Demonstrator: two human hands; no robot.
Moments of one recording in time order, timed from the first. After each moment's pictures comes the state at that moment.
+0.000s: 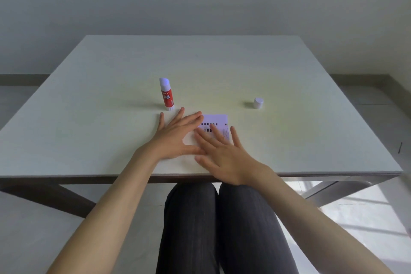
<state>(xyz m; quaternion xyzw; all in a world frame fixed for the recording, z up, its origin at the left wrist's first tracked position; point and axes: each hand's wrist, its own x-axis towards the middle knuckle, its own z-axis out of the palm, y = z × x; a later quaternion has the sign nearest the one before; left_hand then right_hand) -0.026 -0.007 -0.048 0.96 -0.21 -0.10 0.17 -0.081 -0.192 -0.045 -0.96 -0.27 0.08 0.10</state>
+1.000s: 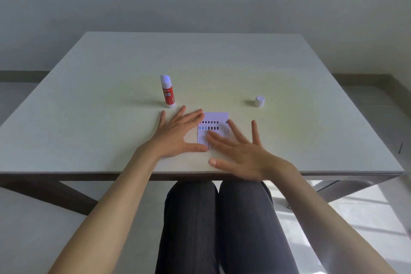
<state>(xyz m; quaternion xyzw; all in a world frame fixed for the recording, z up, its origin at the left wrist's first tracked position) -0.026 -0.008 -0.050 0.96 -0.21 -0.10 0.16 -0.079 -0.226 -0.036 -0.95 -0.26 0.14 0.10</state>
